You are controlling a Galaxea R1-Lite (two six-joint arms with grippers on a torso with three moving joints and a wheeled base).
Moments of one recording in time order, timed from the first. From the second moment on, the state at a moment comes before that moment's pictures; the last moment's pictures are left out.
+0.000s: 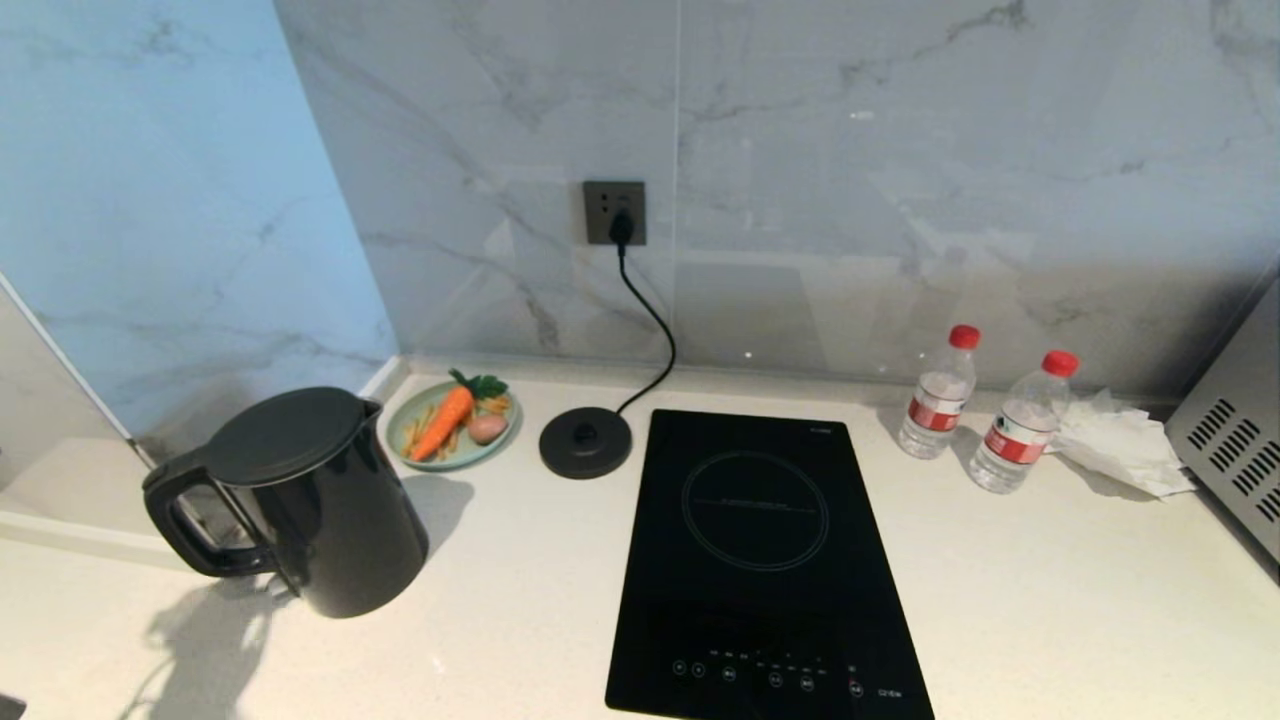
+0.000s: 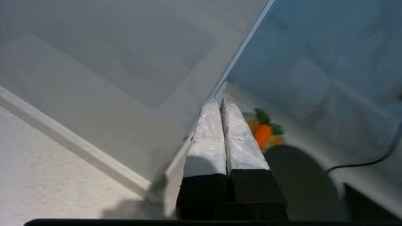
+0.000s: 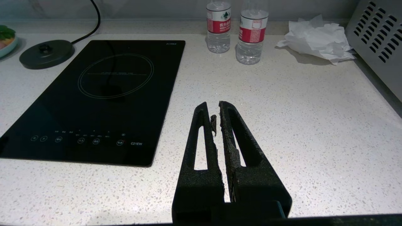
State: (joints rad) left arm 0.72 1.49 -0.67 -0.81 -0.51 -0.41; right arm 0.00 0.00 0.00 -0.01 0.00 0.00
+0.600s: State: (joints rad) left arm 0.91 1.42 -1.09 -0.22 -0.99 -0.78; right arm 0.00 0.00 0.00 -0.01 0.00 0.00
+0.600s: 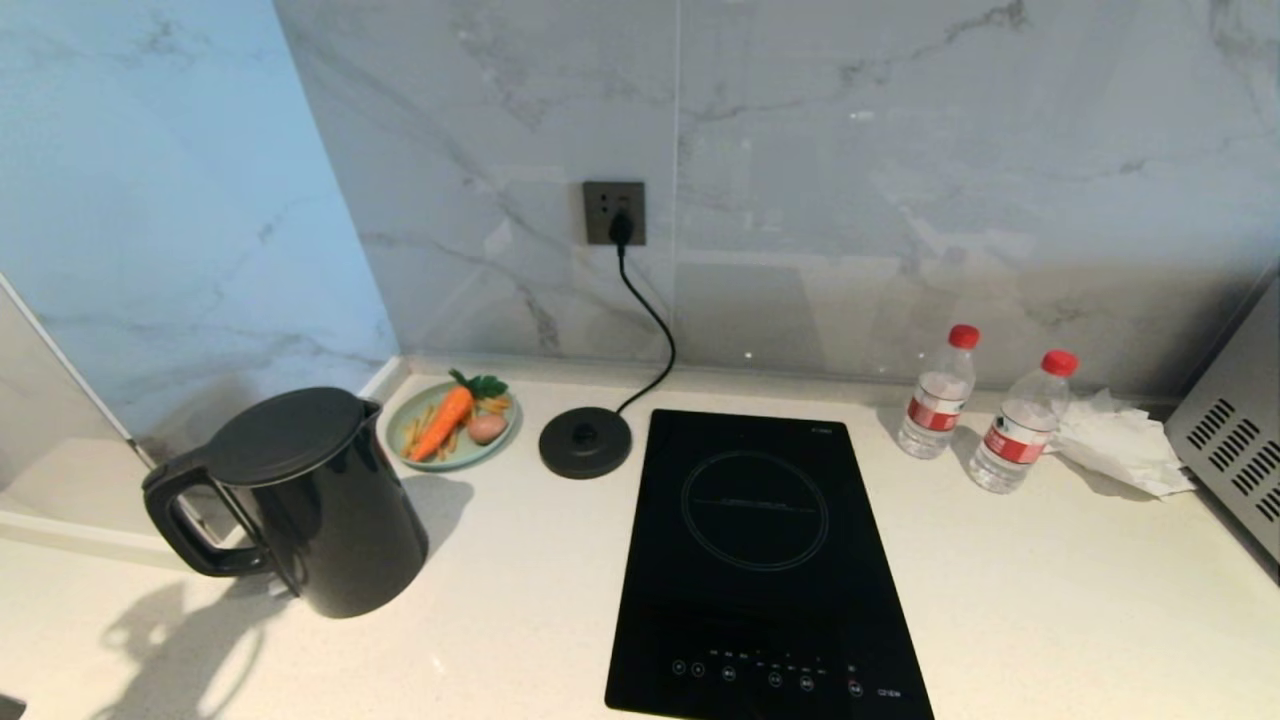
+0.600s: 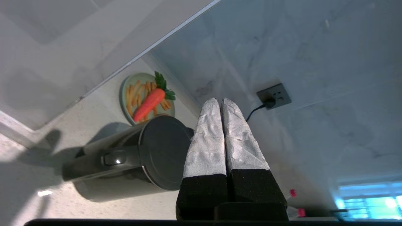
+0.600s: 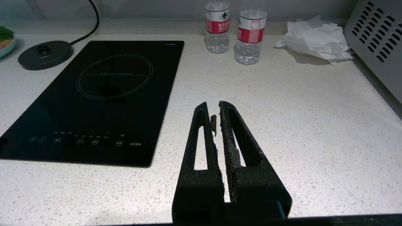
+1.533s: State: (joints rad) left arm 0.84 1.28 -1.05 -0.21 -0.93 -0.62; right arm 0.00 0.00 0.00 -0.01 0.00 0.00
